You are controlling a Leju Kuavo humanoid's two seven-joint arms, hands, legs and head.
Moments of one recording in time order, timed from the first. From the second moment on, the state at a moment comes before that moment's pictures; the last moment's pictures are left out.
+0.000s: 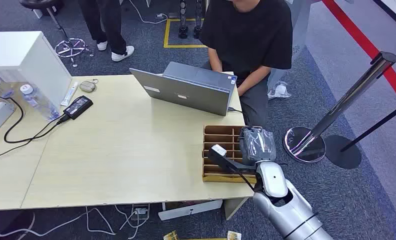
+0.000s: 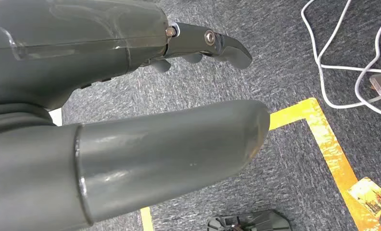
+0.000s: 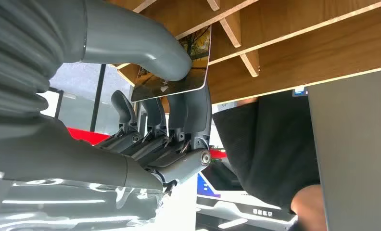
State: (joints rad) left arm -0.12 0.02 -1.07 -0.23 0.65 0.54 -0.05; right arm -0.36 -0.22 0.64 -1.33 1.14 -0.22 0.45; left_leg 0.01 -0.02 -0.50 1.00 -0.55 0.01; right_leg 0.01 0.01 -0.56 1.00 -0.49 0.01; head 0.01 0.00
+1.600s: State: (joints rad) left arm -0.12 0.02 -1.07 -0.23 0.67 0.54 -0.06; right arm -0.37 -0.27 0.55 -1.77 1.13 -0.29 0.48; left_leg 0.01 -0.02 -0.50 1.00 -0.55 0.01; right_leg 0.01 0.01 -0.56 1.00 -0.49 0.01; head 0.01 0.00
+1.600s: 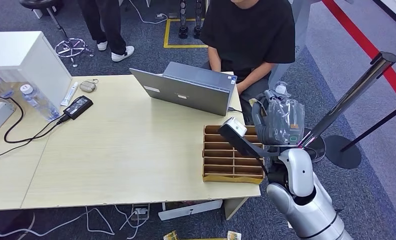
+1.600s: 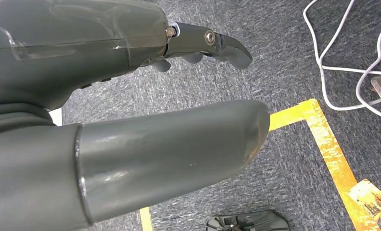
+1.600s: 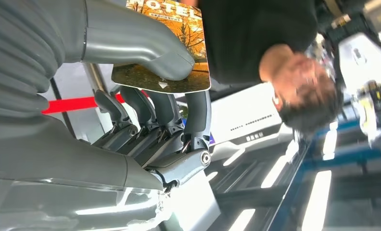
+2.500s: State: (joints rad) left arm -0.12 0.02 -1.08 -0.23 0.63 0.54 -0.05; right arm -0.46 -0.31 0.52 -1.49 1.17 -0.35 0.45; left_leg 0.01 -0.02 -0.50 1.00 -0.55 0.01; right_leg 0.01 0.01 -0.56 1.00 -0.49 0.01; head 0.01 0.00
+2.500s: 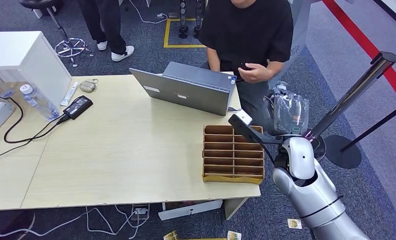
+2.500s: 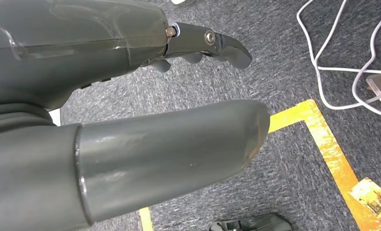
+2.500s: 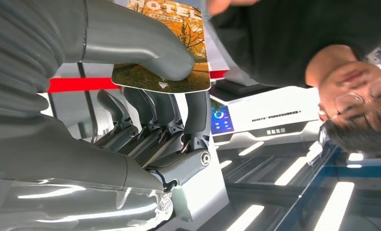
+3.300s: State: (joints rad) left arm -0.12 0.02 -1.08 -0.23 0.63 0.54 -0.05; right arm -0.45 -0.31 0.52 -1.37 1.19 -0.40 0.45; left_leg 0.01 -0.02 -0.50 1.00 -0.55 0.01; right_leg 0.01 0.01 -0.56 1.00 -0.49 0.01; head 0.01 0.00
